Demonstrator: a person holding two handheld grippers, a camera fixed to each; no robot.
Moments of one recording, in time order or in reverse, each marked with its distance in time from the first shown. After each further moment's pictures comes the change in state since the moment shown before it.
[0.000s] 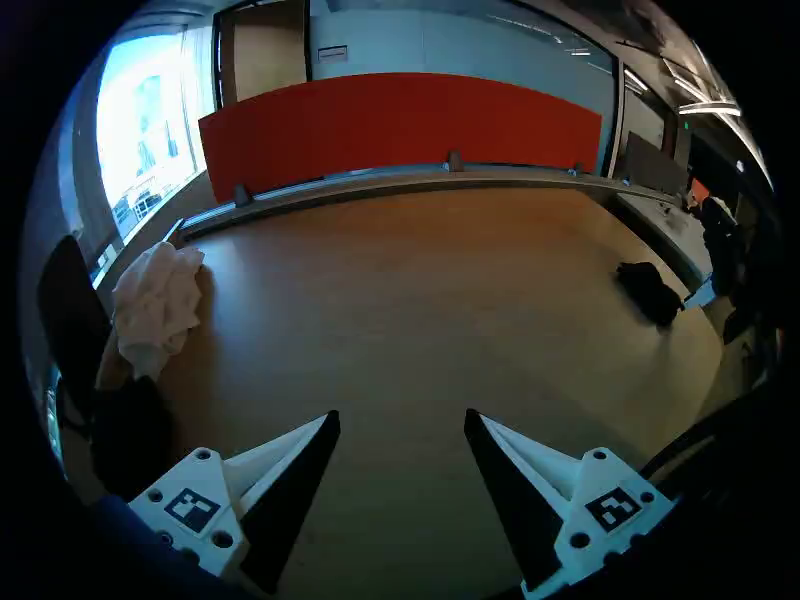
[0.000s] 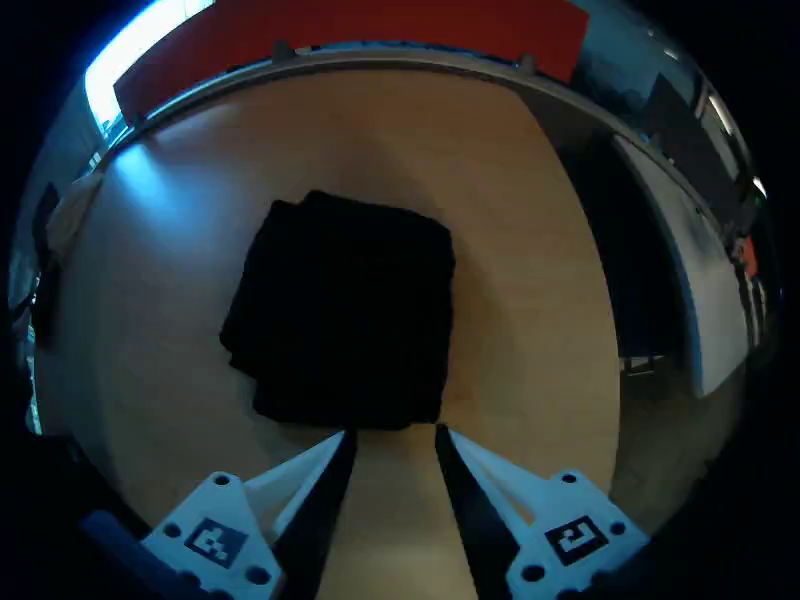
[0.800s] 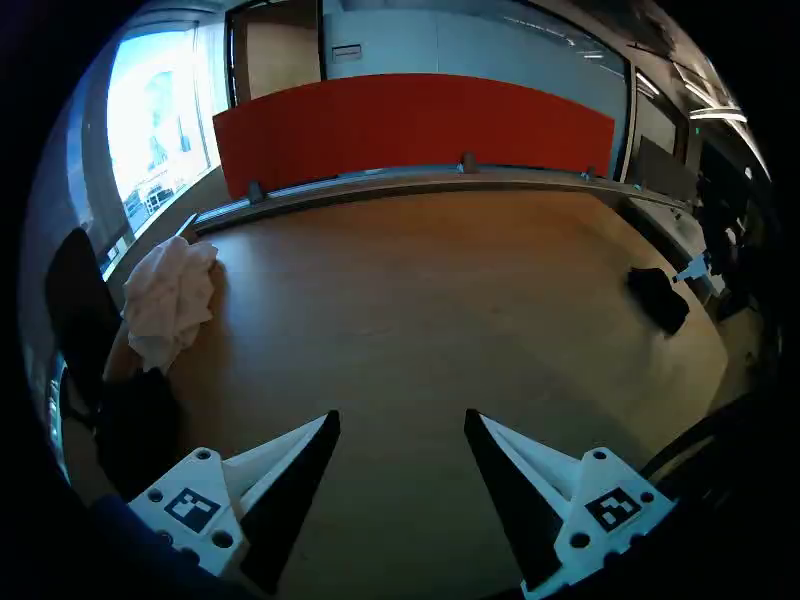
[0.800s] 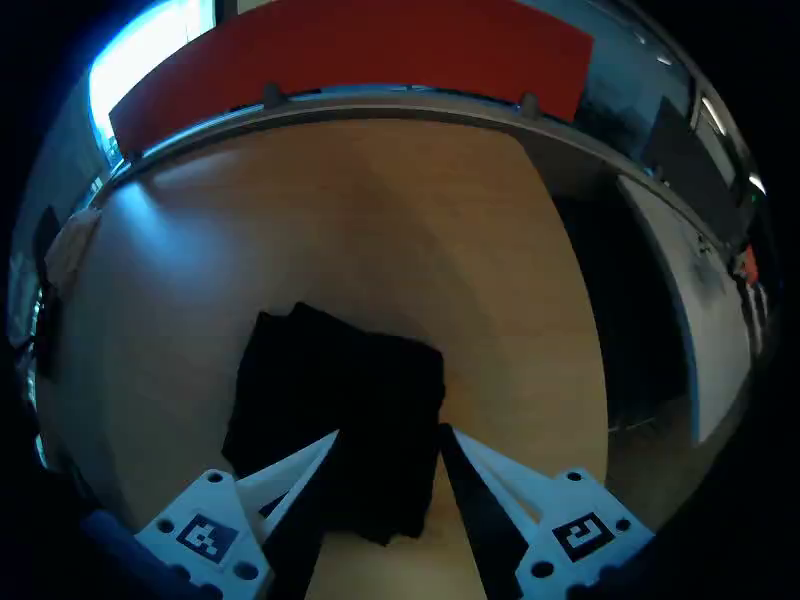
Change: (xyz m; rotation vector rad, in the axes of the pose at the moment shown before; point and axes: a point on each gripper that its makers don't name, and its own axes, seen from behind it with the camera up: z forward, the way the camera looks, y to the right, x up) left arm -0.002 -0.009 -0.006 0.047 -0.004 -0.027; right arm 0.095 0.010 0.017 0.010 0.113 0.007
